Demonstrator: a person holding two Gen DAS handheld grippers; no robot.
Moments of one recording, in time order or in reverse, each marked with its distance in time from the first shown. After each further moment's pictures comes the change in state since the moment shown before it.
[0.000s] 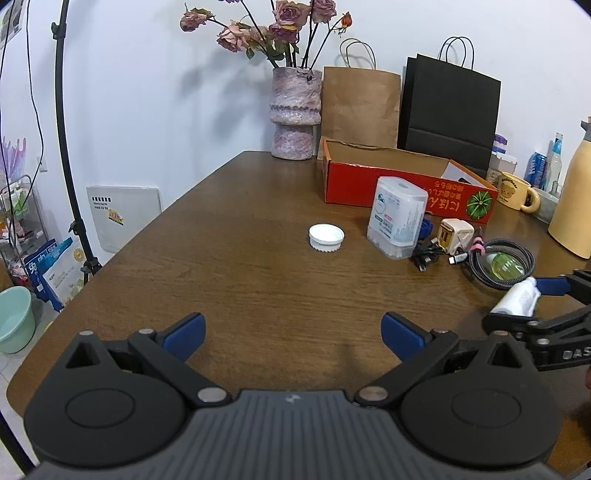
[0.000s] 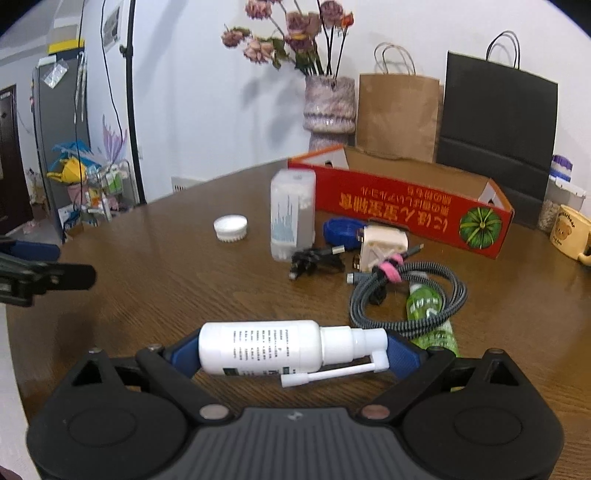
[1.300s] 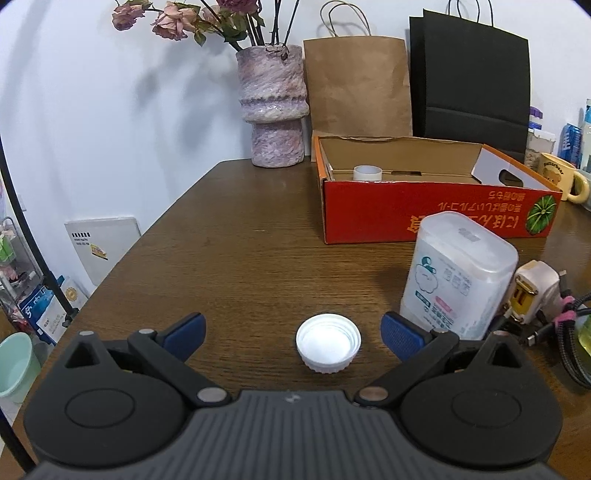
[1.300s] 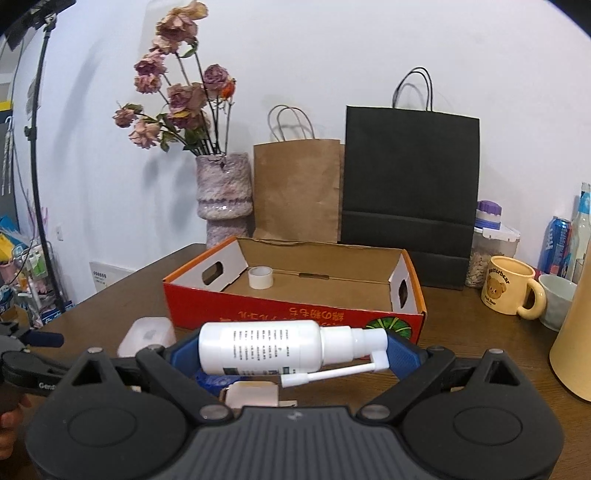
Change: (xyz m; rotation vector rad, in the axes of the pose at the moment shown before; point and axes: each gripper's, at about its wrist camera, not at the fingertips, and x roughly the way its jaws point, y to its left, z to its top) left arm 0.156 -0.033 0.080 0.119 0.030 0.054; right arm 0.039 -0.090 0.088 0.140 -0.184 -0.238
